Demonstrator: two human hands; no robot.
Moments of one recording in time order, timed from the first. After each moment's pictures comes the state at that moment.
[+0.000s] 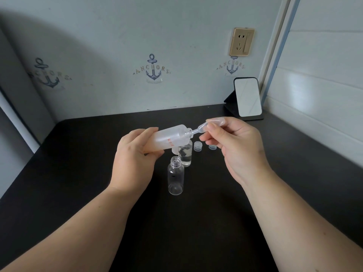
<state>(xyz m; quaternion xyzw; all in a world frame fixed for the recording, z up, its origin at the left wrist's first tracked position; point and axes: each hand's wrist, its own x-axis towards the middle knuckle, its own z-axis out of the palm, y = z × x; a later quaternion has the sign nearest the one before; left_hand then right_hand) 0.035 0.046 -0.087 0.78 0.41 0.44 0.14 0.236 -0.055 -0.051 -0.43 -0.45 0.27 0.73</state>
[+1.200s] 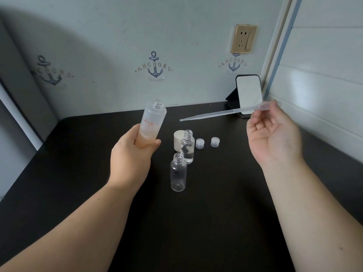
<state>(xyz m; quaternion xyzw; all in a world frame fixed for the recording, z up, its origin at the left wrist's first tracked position) 0.030 0.055 -0.089 0.71 0.45 0.47 0.26 0.288 -0.065 -0.035 -0.25 -0.16 0.35 0.89</state>
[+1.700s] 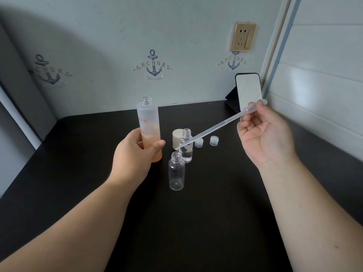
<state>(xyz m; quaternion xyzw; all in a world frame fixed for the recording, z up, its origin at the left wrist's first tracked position) 0.035 0.057 -0.091 0.70 0.47 0.43 0.33 0.286 -0.058 -0.039 -0.29 -0.21 0.39 0.85</state>
